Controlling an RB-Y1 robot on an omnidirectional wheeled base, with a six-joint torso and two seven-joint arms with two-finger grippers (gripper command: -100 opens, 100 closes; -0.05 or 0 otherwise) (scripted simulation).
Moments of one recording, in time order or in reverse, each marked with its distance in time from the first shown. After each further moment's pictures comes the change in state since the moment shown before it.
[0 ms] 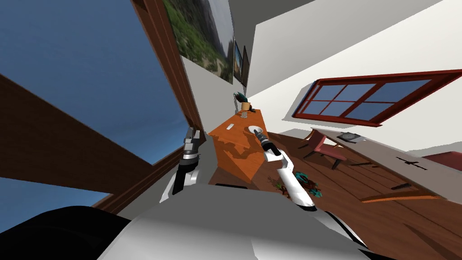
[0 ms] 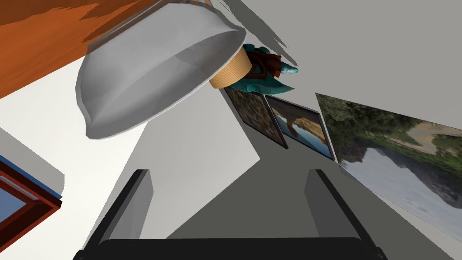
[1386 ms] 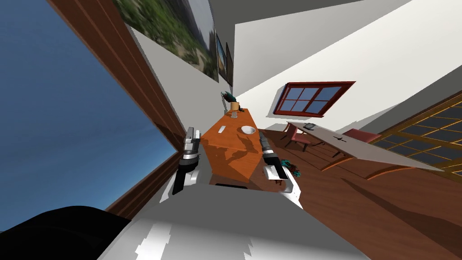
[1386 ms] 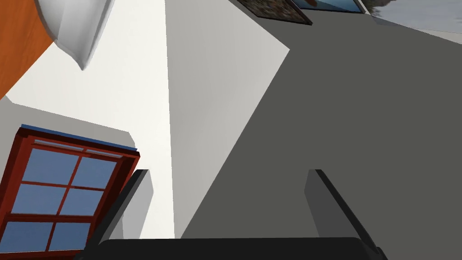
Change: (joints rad) left arm 0.000 0.000 0.000 0.000 0.000 0.000 0.000; right arm 0.345 0.187 -0.004 -0.263 0.112 -0.360 -0.414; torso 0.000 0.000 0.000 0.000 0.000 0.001
